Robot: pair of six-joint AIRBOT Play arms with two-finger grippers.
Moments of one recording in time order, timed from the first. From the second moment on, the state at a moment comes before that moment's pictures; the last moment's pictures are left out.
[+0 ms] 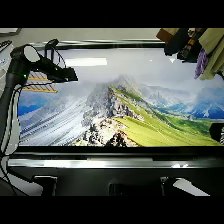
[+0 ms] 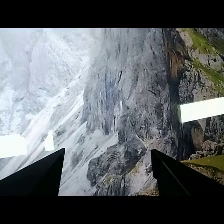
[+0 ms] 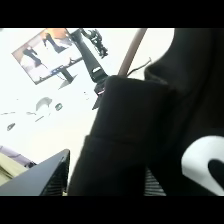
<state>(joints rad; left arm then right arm) -0.15 -1.79 2.01 1.29 -1.37 -1.61 -1.01 -1.29 2.13 1.14 -0.84 -0.70</state>
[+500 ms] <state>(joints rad) -0.15 -1.79 2.01 1.29 -1.37 -1.61 -1.01 -1.14 2.13 1.37 -0.90 -0.91</state>
